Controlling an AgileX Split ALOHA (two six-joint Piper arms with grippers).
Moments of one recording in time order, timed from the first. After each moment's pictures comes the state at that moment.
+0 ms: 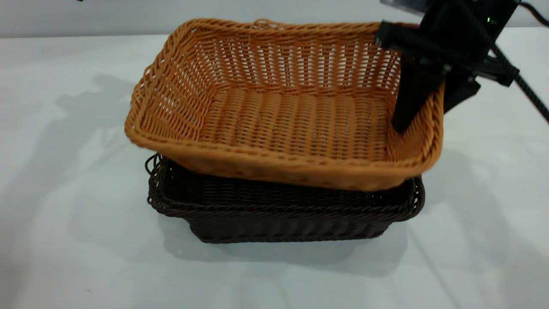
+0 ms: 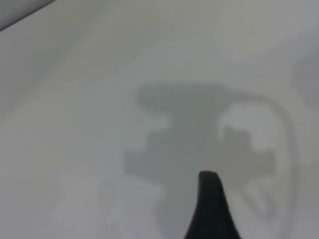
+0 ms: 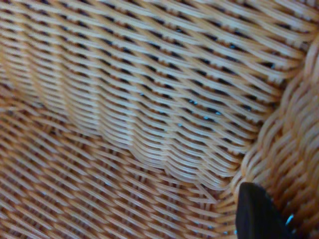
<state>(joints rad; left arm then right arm) -0.07 2.08 -1.61 -0.04 0.58 0.40 0.27 2.04 -1.21 0.52 0.96 -0.17</state>
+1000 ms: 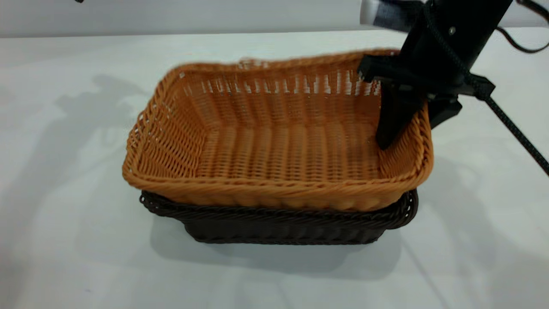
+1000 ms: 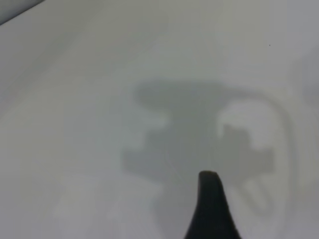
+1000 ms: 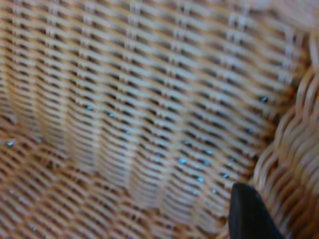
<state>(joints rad) -0.07 2.08 -1.61 -0.04 0.59 0.40 0.32 2.08 -1.18 0.51 0.82 -0.22</state>
